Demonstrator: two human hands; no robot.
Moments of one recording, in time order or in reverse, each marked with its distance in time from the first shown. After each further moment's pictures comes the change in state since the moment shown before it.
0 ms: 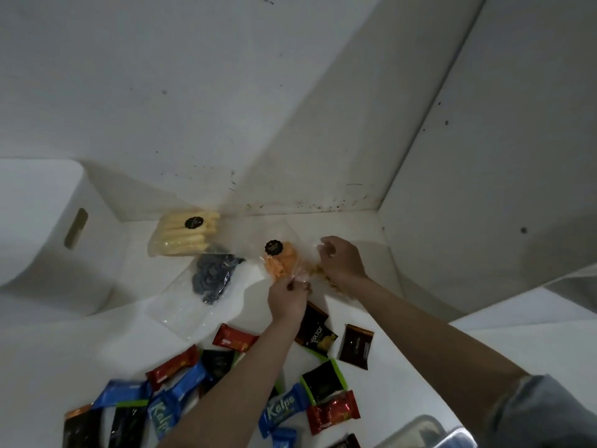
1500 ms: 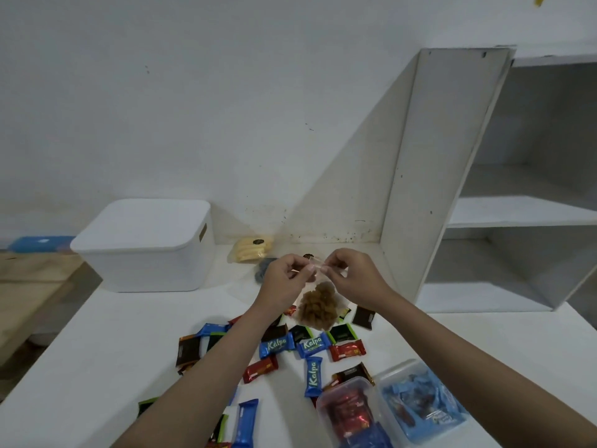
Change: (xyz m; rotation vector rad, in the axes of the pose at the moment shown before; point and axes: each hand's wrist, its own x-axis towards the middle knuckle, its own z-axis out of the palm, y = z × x) left_hand -0.242 0.053 -0.156 0.088 -0.238 0.781; right_hand -0.291 -0.091 -0.079 -0.059 0.081 -0.700
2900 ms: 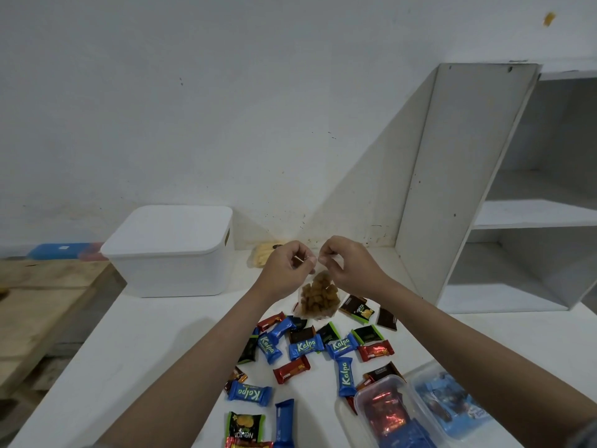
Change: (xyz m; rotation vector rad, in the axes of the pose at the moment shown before) left_hand -0.004 0.032 -0.079 0.231 -0.104 0.156; right_hand 0.019 -0.066 0.035 -0.090 0.013 -0.192
